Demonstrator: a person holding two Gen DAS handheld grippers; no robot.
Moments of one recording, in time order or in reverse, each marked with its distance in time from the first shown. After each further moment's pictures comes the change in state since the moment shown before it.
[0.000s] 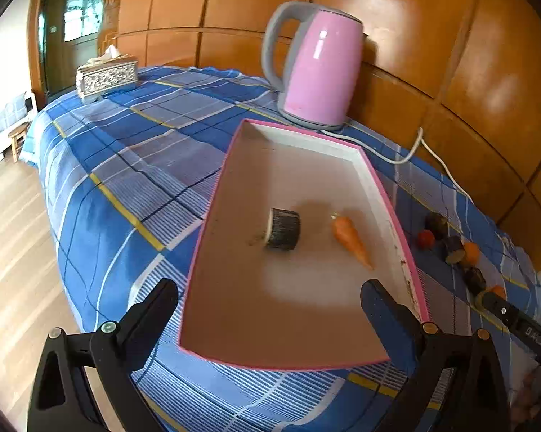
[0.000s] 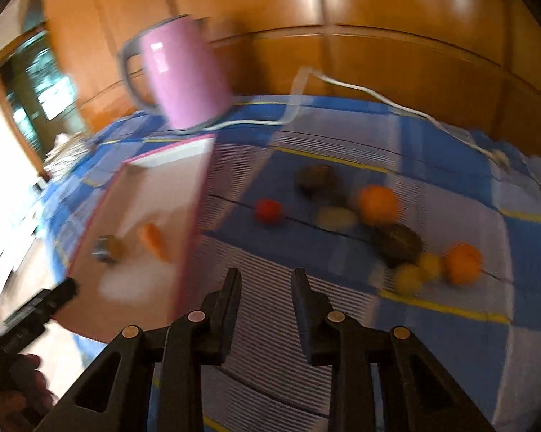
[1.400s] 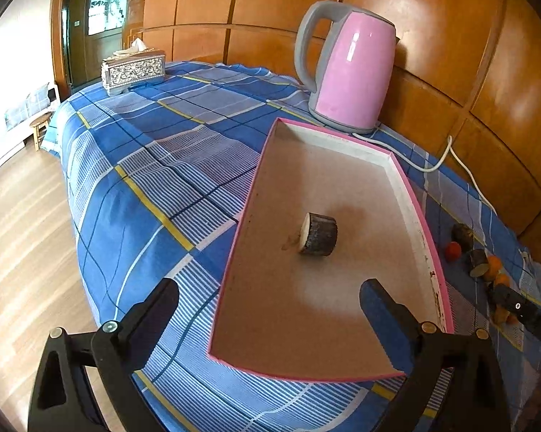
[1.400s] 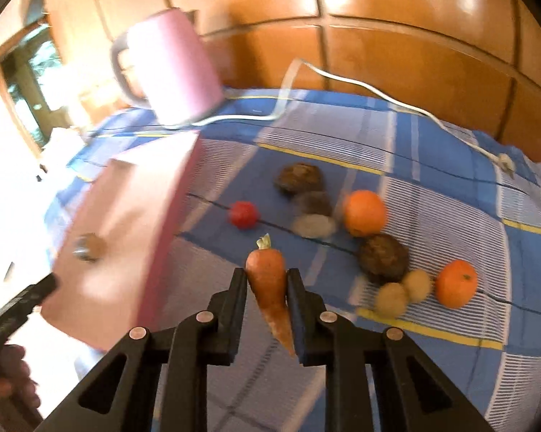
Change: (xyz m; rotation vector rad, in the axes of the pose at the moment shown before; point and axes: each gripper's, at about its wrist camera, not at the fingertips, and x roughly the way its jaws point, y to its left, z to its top) left arm 0.005 0.017 0.004 -0.065 -0.002 0.103; right arm 0.018 -0.010 0.018 -0.066 0.027 0.073
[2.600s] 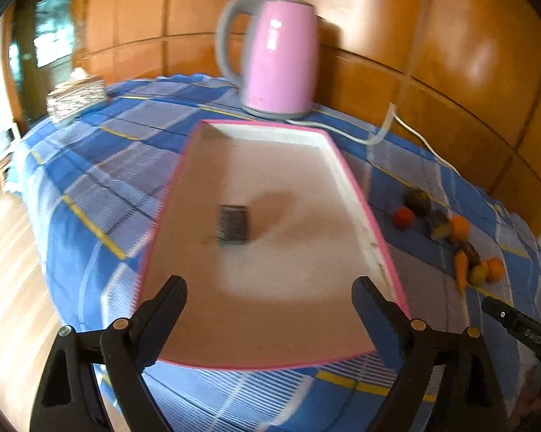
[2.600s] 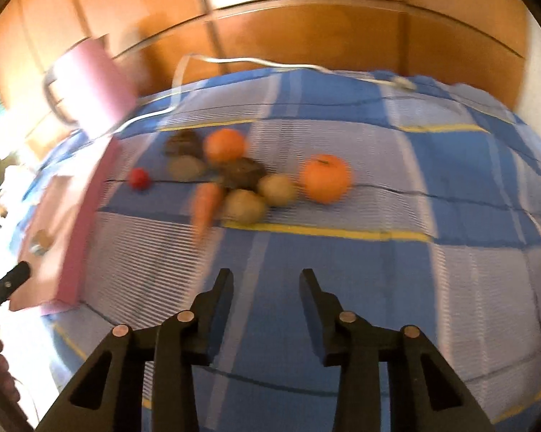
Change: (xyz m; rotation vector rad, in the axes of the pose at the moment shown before) left arm -0.006 -0.049 -0.009 0.162 -0.005 -0.099; right arm -0.035 -0.071 -0.066 0.218 -0.001 -0.155
